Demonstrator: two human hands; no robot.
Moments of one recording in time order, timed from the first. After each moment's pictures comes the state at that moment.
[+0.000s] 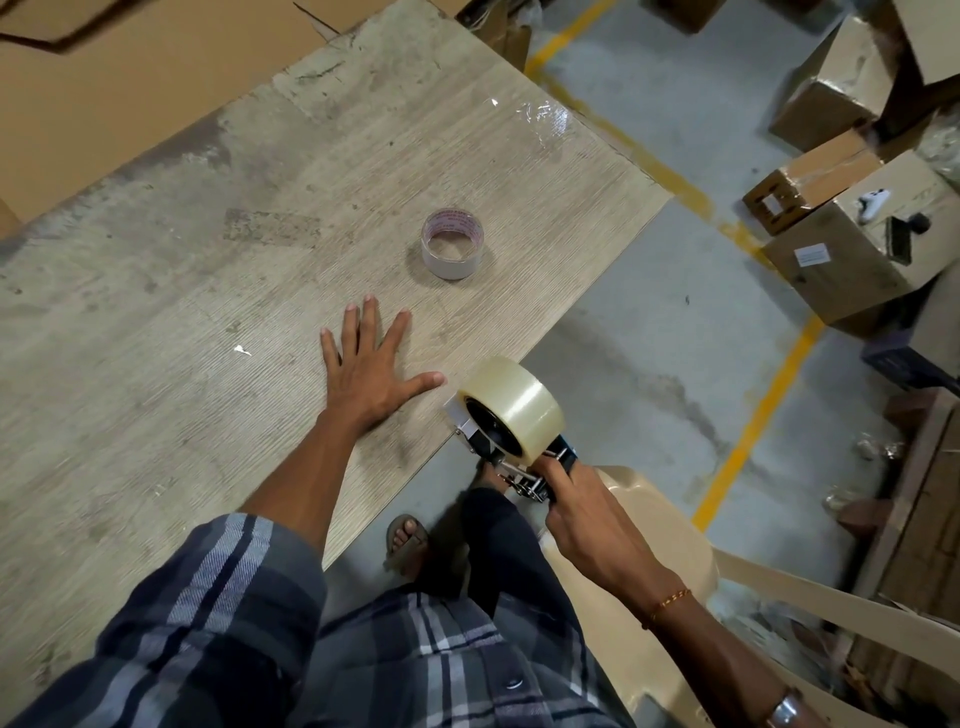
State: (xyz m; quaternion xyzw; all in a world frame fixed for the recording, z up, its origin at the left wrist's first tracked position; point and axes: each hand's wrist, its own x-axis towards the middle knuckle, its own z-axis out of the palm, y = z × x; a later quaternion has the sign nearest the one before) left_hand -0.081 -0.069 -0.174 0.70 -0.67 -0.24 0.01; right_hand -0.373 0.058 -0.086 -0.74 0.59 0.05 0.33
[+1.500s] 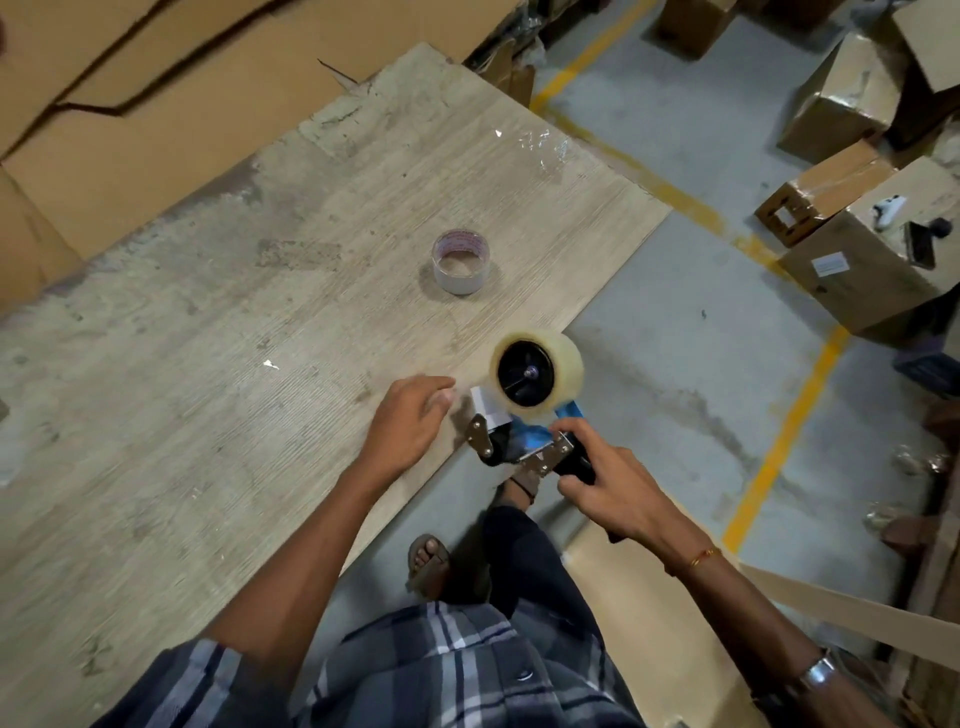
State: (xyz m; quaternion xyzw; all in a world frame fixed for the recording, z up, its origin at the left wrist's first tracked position) left_hand -0.115 -0.012 -0.122 0.65 -0.62 -0.37 0.23; right_hand -0.388 0.027 -0.068 -0.68 0.60 -0.05 0.42
